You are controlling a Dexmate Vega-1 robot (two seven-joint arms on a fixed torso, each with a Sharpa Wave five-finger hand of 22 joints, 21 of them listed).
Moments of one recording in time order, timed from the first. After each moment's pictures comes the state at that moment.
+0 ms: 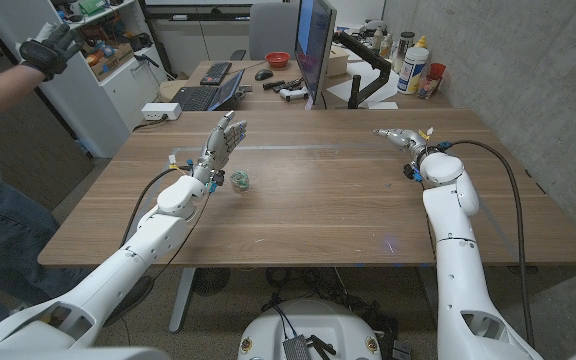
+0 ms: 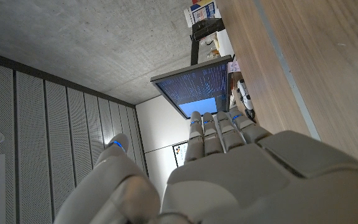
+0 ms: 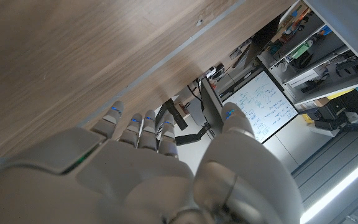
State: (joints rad) left arm 0.87 0.57 0.37 -1.42 -0.63 -0.27 -0.02; left_hand 0.21 -0.14 0.29 -0.02 0.56 0.27 0.12 0.21 0.19 0.19 0.08 0.20 0.19 0.12 0.06 0.19 0.18 0.10 0.00 0.19 0.18; right arm -0.91 0.07 0.16 -1.76 -0.77 -0.31 0.48; right_hand 0.46 -0.04 0.21 -0.15 0.54 0.19 -0.01 0.20 0.18 0.13 0.05 0.21 0.18 0.03 0.01 0.18 0.18 0.01 0.11 0.25 0.18
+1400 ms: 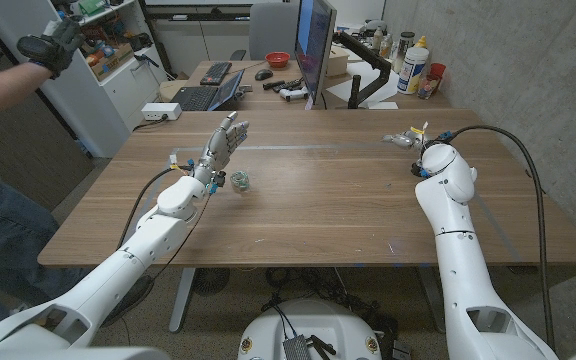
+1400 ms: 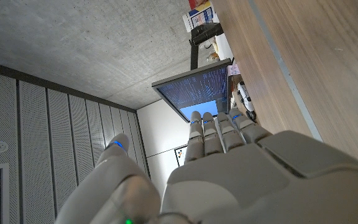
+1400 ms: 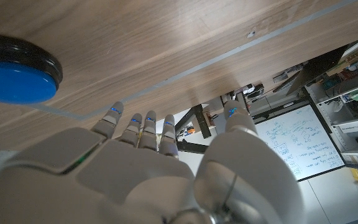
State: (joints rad) left arm 0.88 0.59 0.37 -1.45 -0.61 -0.26 -0.01; left_hand 0.21 -0.13 0.28 -0.03 0.56 0.28 0.12 0.21 0.19 0.20 0.06 0.20 0.19 0.12 0.04 0.19 0.18 0.10 -0.02 0.19 0.18; right arm -0.89 -0.02 0.03 -1.82 -1.05 -0.52 0.54; right_hand 0.48 -0.05 0.21 -0.15 0.57 0.18 -0.03 0.20 0.19 0.12 0.03 0.21 0.19 0.00 0.02 0.18 0.18 -0.02 0.12 0.22 0.18
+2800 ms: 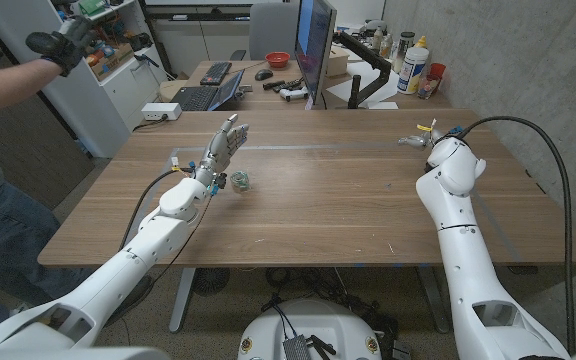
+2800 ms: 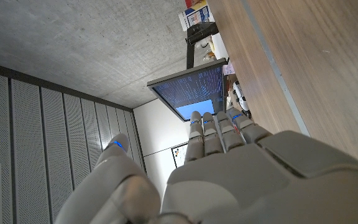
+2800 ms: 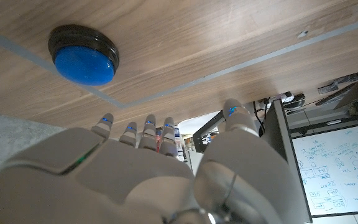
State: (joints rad) left arm 0.87 0.57 0.38 -1.42 -0.60 -0.26 0.00; left_hand 0.21 -0.13 0.27 -0.03 0.56 0.29 0.11 0.21 0.19 0.20 0.04 0.20 0.19 0.12 0.02 0.19 0.18 0.10 -0.02 0.19 0.18; right arm -0.87 -0.08 -0.02 -1.83 -1.22 -0.69 0.64; right_hand 0.48 -0.05 0.21 -0.14 0.60 0.14 -0.03 0.19 0.19 0.06 0.05 0.20 0.19 -0.11 0.09 0.18 0.18 -0.16 0.21 0.19 0.18
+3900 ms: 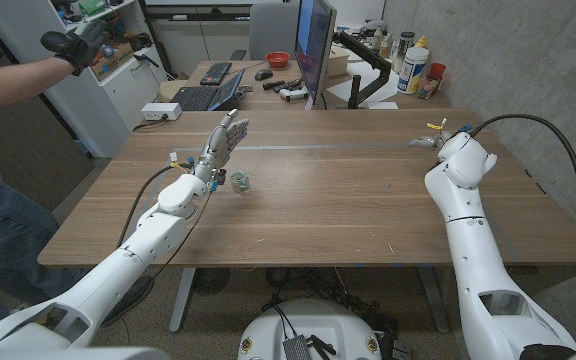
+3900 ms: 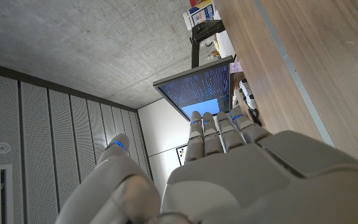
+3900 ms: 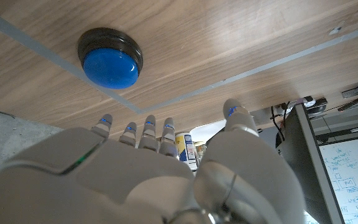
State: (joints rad) left arm 0.88 0.59 0.37 -1.46 -0.59 -0.25 0.01; left_hand 0.21 -0.12 0.27 -0.03 0.57 0.29 0.11 0.21 0.19 0.20 0.04 0.20 0.19 0.12 0.02 0.19 0.18 0.10 -0.02 0.19 0.18; right arm -0.83 -0.11 0.01 -1.79 -1.23 -0.72 0.70; right_hand 0.48 -0.05 0.20 -0.14 0.60 0.13 -0.03 0.19 0.19 0.05 0.05 0.20 0.19 -0.12 0.09 0.18 0.18 -0.17 0.21 0.19 0.18
